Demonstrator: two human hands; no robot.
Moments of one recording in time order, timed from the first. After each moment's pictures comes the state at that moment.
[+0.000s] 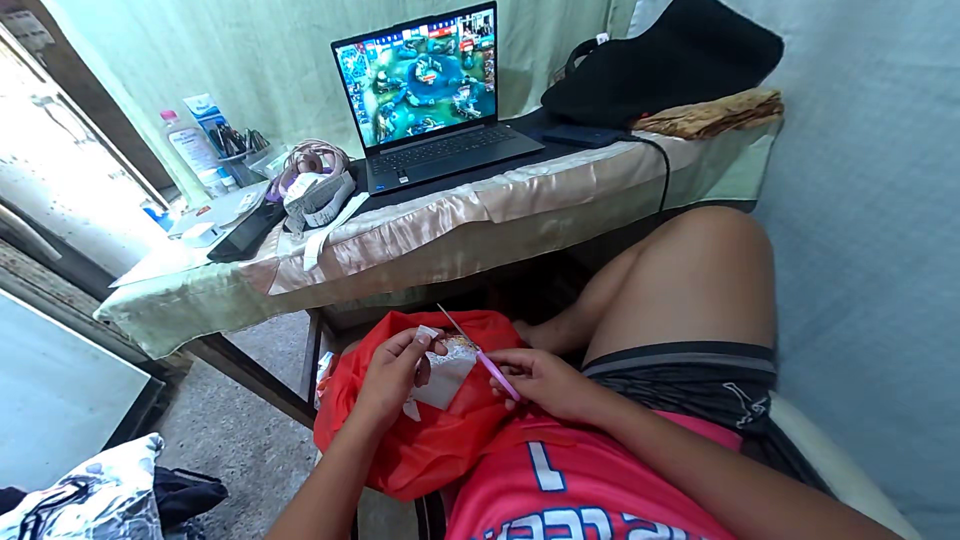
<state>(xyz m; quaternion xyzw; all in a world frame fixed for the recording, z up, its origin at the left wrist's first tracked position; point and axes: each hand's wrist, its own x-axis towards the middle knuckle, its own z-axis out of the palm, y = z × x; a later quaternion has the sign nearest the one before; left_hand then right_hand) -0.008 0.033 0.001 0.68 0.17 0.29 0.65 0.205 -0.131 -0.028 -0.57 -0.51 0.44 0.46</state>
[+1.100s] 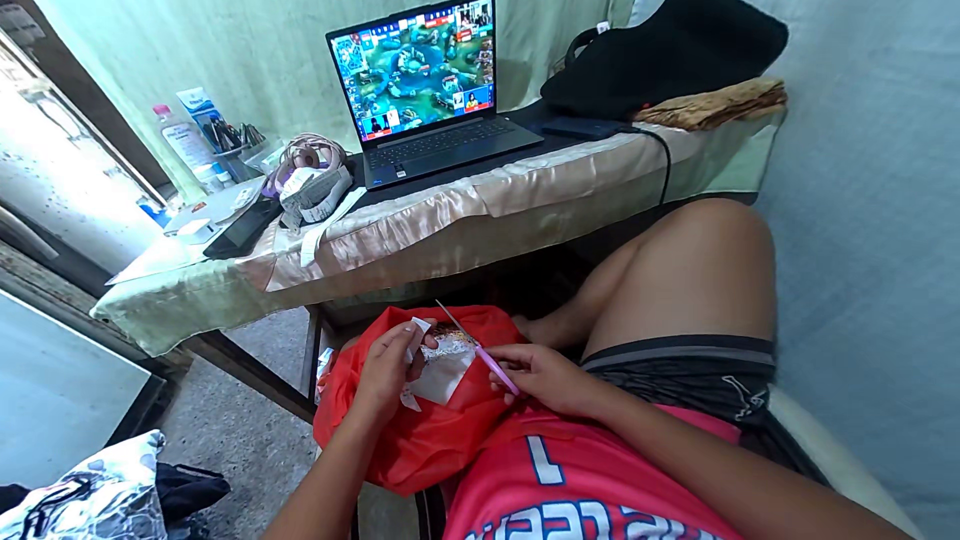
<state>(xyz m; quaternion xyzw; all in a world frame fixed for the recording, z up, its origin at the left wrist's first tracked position) -0.006 0.036 -0.001 0.65 0.20 0.31 0.67 0.206 -0.131 -0.027 -0.58 -0.52 0.45 0.45</state>
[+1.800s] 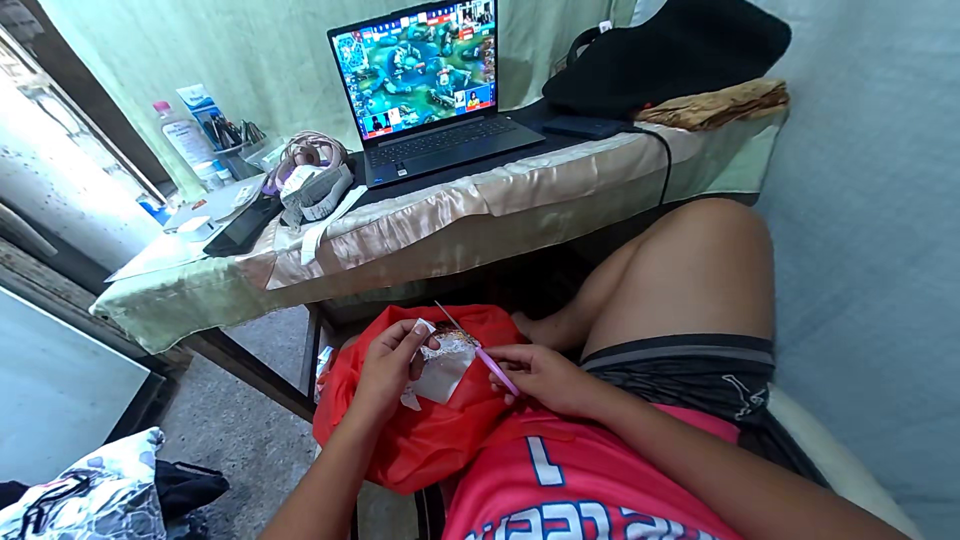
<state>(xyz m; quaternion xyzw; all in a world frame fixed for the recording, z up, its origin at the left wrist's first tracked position) -0.006 0.036 -0.001 0.66 0.20 0.32 0.65 0.205 -0.132 -0.028 -0.58 -0.52 0.45 0.45</state>
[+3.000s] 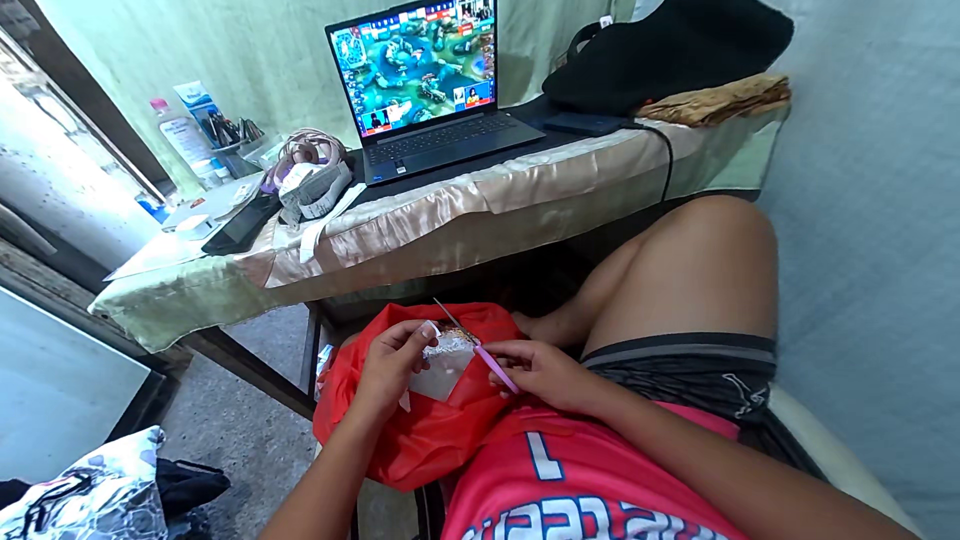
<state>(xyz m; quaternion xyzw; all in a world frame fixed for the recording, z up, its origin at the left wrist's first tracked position) -0.004 0.034 -0.003 0.67 0.21 0.32 0.64 0.206 -0.131 -0.028 -0.56 -0.53 0.43 0.47</state>
